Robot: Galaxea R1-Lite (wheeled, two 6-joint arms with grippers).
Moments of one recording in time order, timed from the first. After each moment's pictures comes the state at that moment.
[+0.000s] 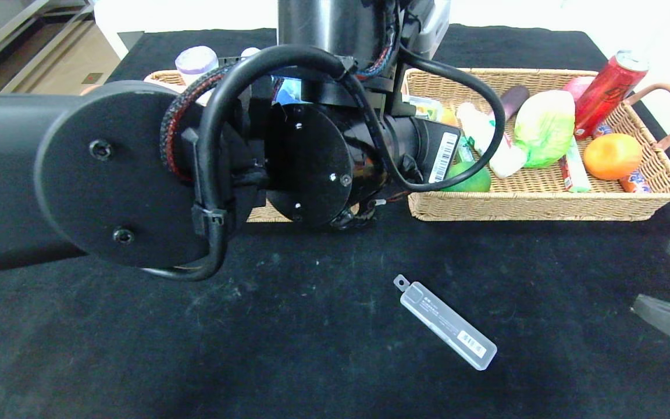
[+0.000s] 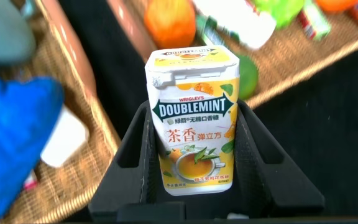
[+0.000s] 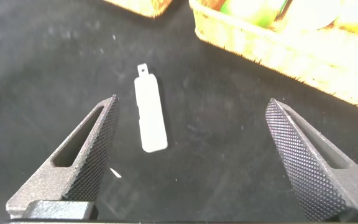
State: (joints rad) left arm -0.93 1.89 -1.74 -0.05 0.46 0.10; right arm 0.33 0.91 -0.64 -0.17 0.31 -0.06
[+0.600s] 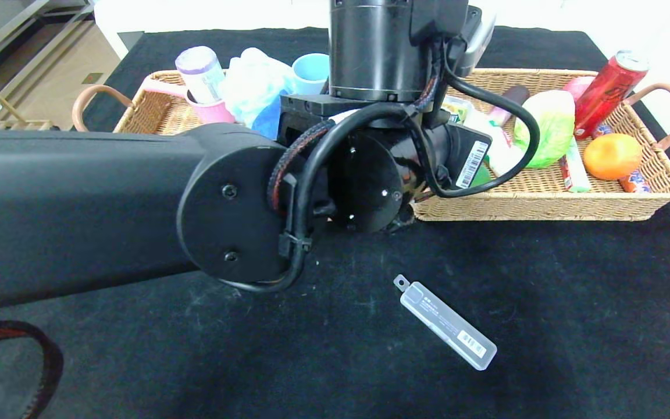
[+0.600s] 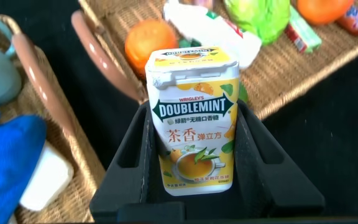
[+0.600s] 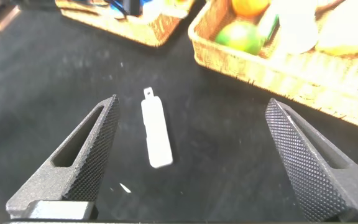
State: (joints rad) left arm -0.94 1.98 -1.79 -0.18 0.43 0.20; right arm 0.32 0.85 -0.67 -0.17 0.31 0.00
